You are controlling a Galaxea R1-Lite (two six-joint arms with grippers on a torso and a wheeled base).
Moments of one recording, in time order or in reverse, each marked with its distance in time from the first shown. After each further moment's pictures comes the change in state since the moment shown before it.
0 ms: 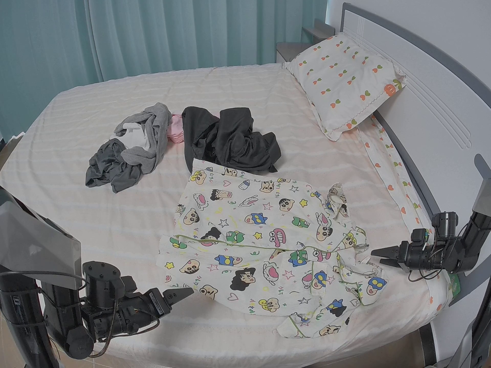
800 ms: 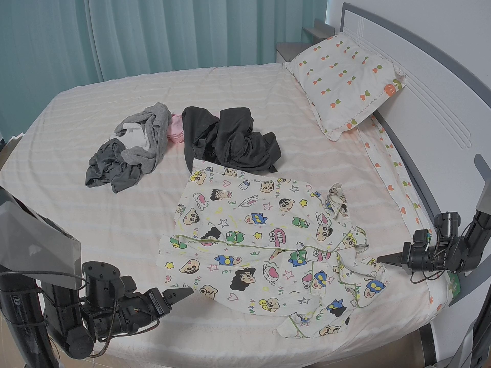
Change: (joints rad) left arm 0.001 0.000 0.000 0.000 0.000 0.000; right arm -0.004 -0.034 0.021 0.040 0.024 -0.010
